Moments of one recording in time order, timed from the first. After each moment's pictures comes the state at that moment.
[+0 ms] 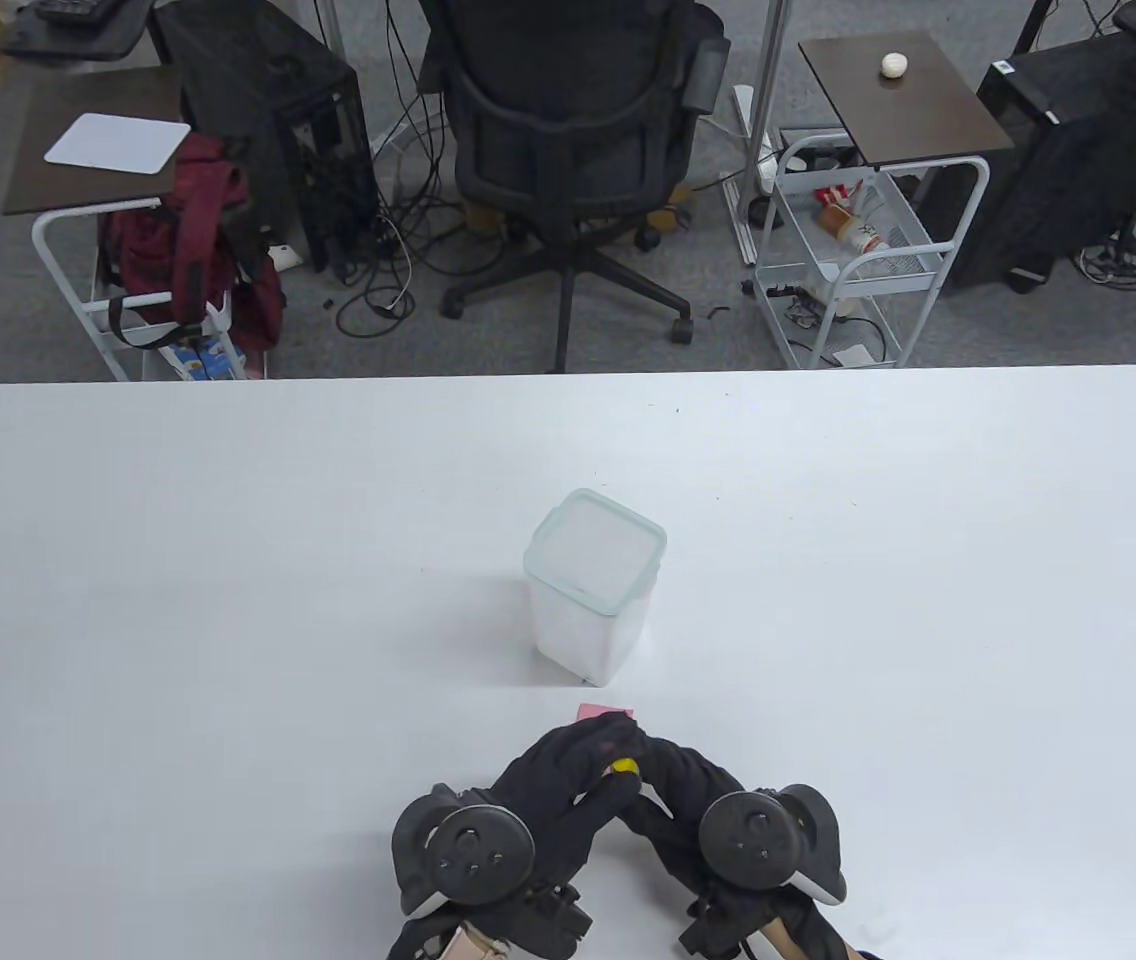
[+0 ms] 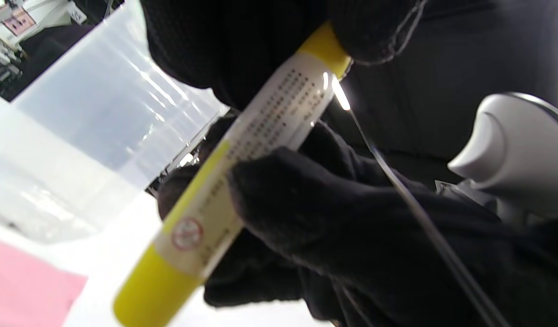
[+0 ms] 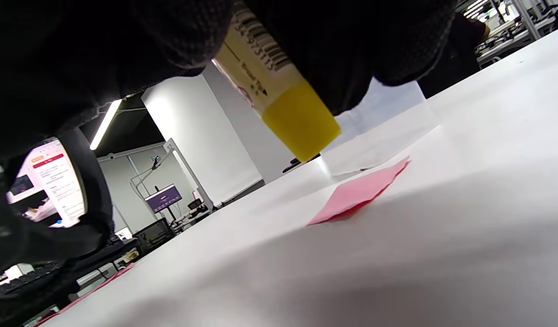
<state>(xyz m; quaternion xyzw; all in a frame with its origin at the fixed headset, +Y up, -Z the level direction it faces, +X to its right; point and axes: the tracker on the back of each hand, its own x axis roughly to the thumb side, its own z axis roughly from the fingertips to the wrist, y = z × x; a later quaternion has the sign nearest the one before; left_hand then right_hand) -0.093 -0.701 -0.193 0.14 -0.27 0.37 0.88 0.106 -0.739 -0.196 0.24 -0.04 0.92 0.32</state>
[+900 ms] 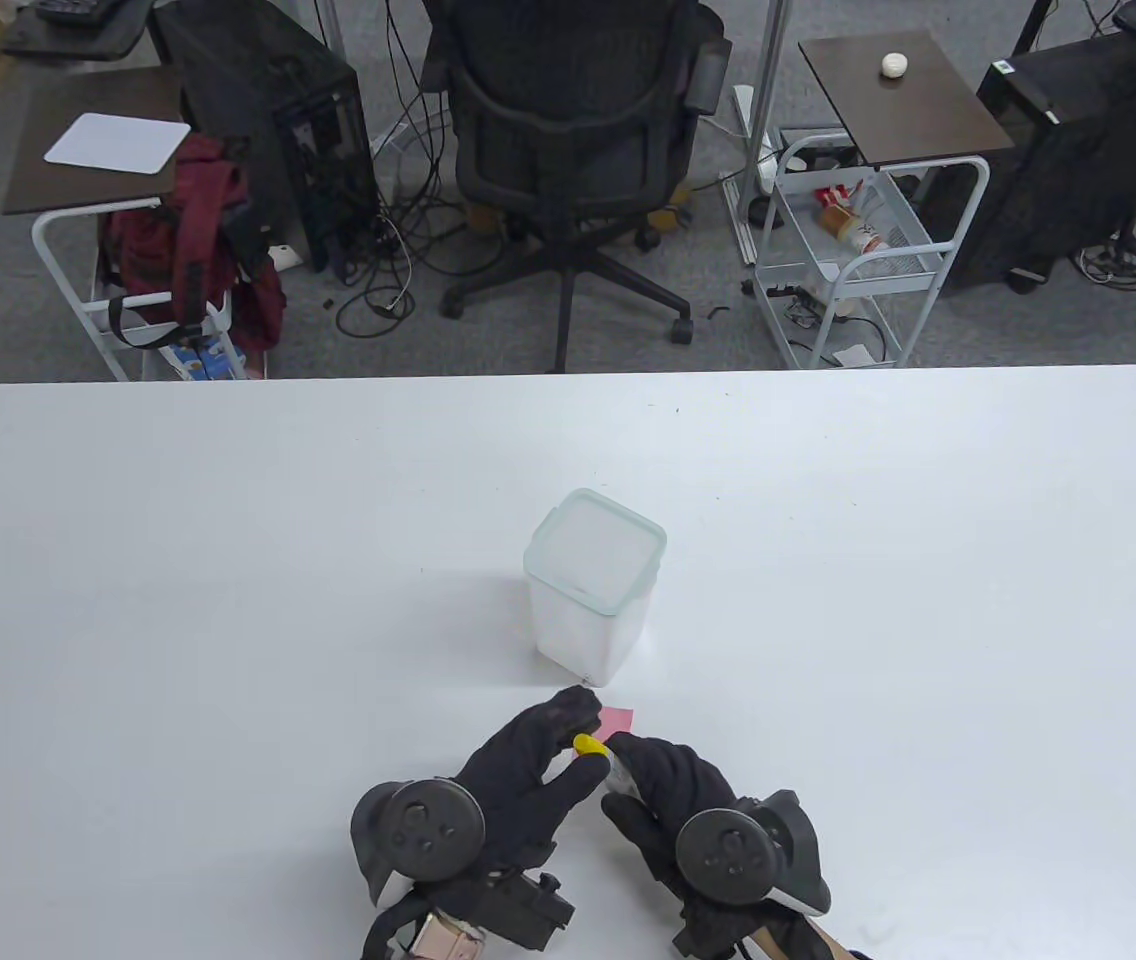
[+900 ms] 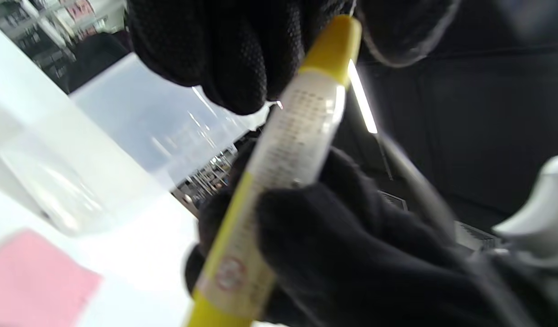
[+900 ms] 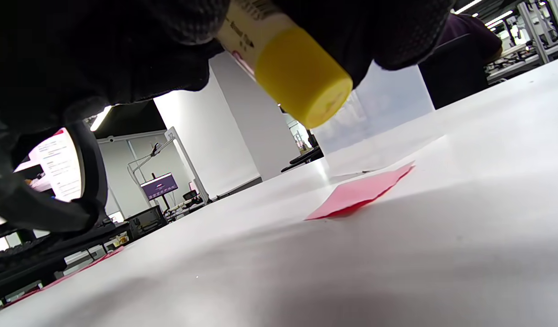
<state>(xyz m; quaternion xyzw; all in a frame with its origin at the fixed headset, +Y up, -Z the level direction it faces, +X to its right) -0.114 -0.707 -0.203 0.09 -0.23 0.45 0.85 0.096 -0.736 -0.190 0.24 -0.06 0.93 0.28</state>
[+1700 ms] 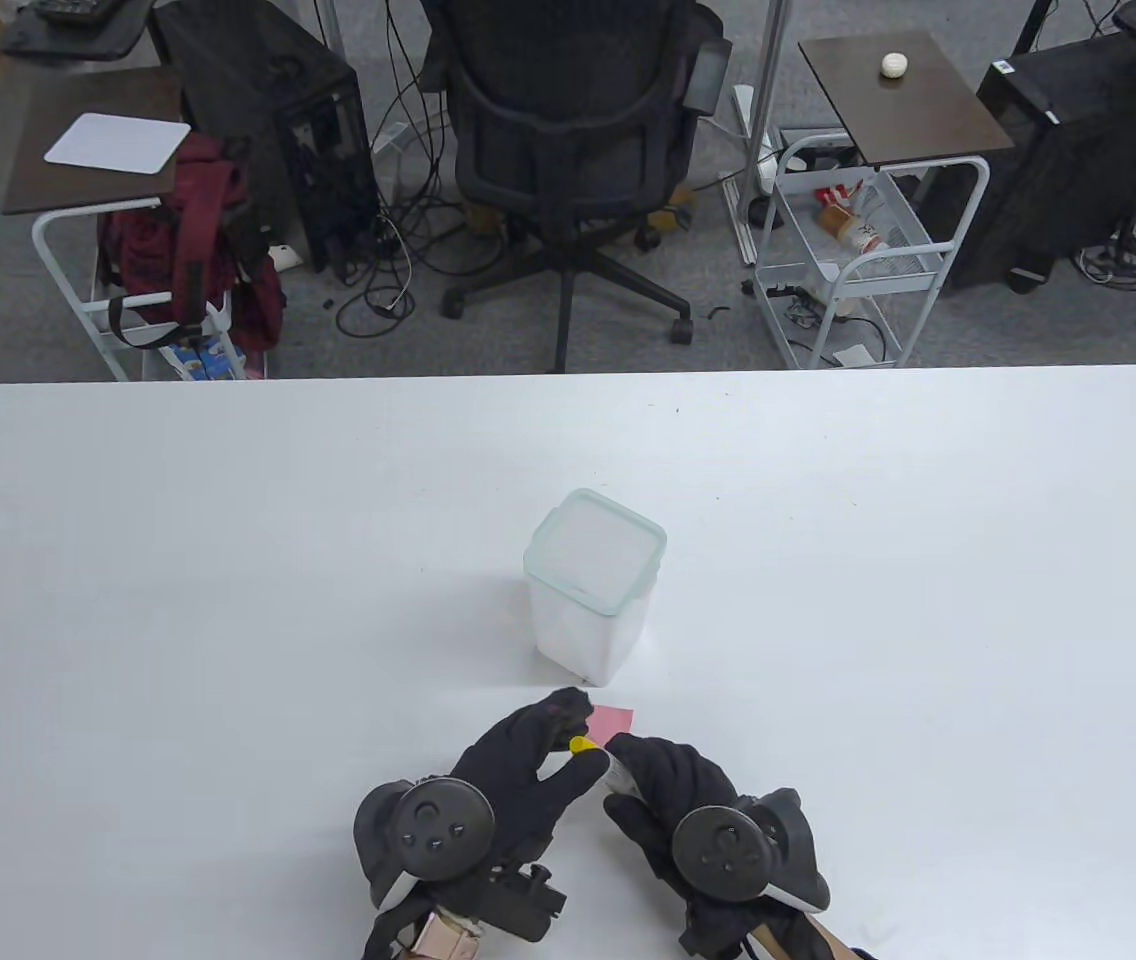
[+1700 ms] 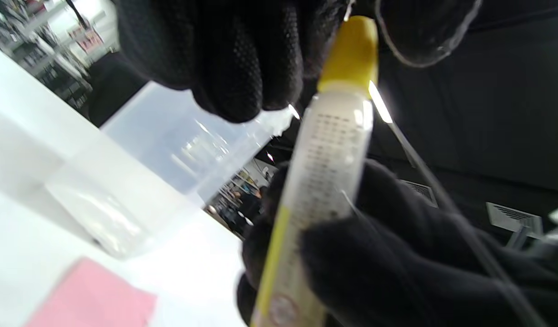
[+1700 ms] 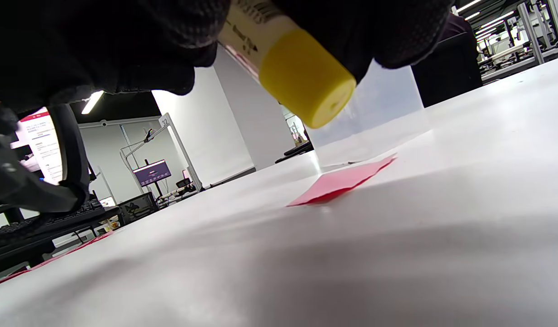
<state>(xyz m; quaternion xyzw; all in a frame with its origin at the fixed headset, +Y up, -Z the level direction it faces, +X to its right) -0.118 -0.706 -0.204 0.11 -0.21 0.40 0.88 0.094 -0.738 -0.191 0.24 -0.06 0.94 0.25</state>
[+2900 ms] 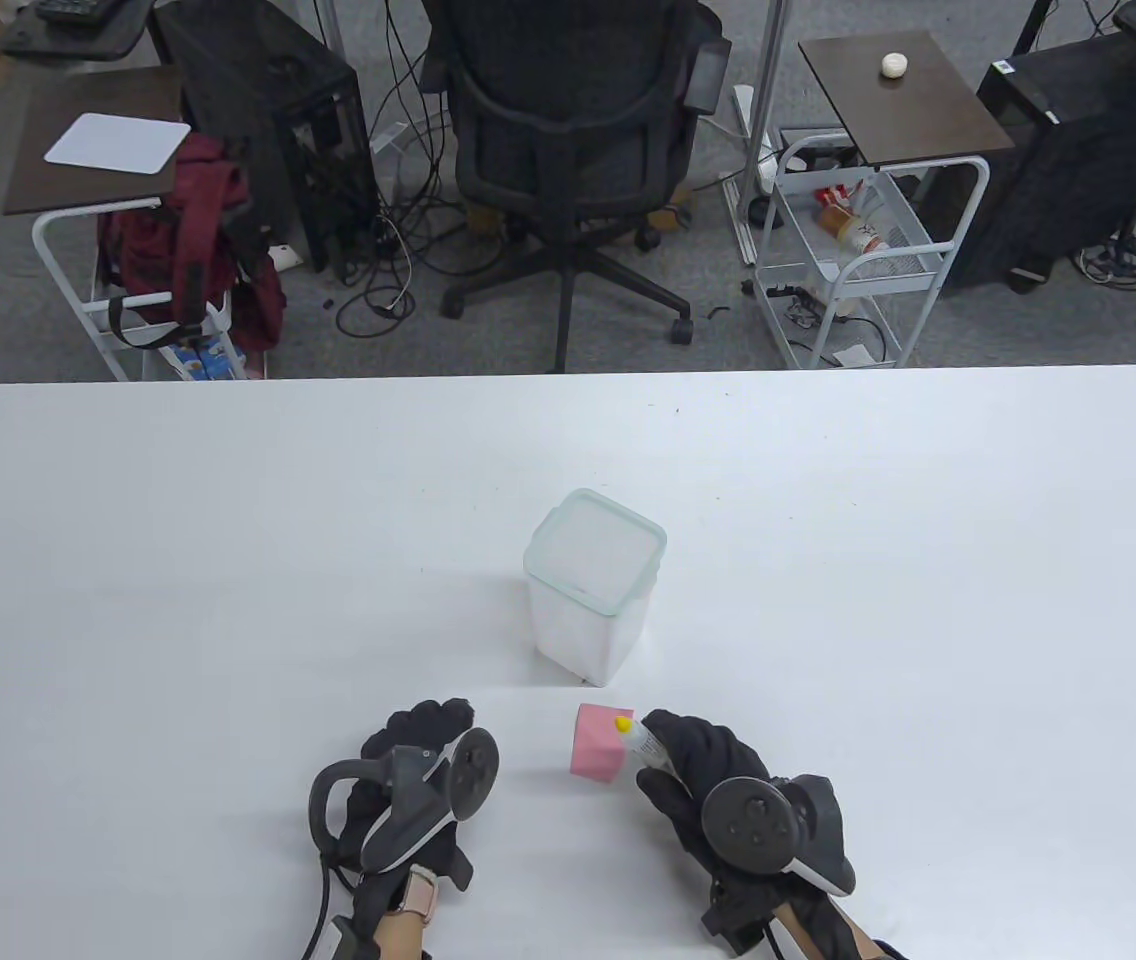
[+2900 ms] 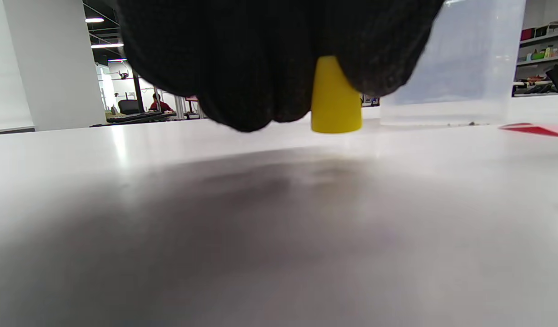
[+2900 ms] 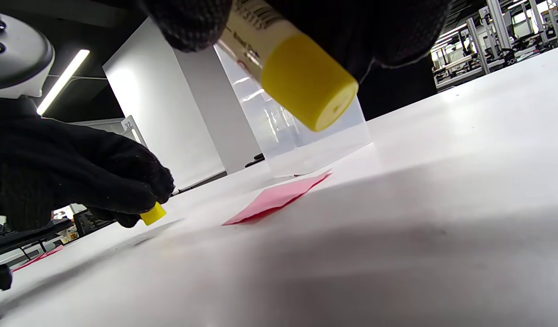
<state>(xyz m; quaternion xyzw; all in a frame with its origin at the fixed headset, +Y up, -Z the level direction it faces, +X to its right) -0.152 -0.745 -0.239 0.01 -0.03 -0.04 1.00 0.119 -0.737 -0.204 0.19 -0.05 0.95 0.24</state>
